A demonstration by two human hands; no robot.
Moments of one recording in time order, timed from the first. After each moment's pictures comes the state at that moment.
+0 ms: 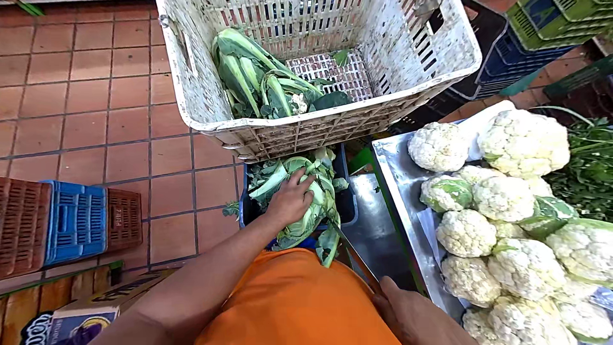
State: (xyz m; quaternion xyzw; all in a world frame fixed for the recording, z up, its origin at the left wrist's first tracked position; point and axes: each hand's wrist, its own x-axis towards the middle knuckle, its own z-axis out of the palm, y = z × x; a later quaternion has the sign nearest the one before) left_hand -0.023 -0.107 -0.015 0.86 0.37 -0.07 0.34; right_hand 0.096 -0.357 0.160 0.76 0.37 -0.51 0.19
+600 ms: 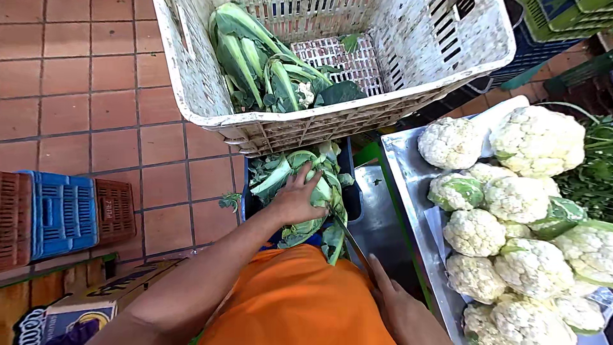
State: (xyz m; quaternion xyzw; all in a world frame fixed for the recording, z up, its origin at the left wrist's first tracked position) left_hand -0.029 -0.097 -0.005 0.85 0.33 -0.14 0.39; right_hand 0.064 -0.362 0.126 0.82 0.39 -0.41 0.10
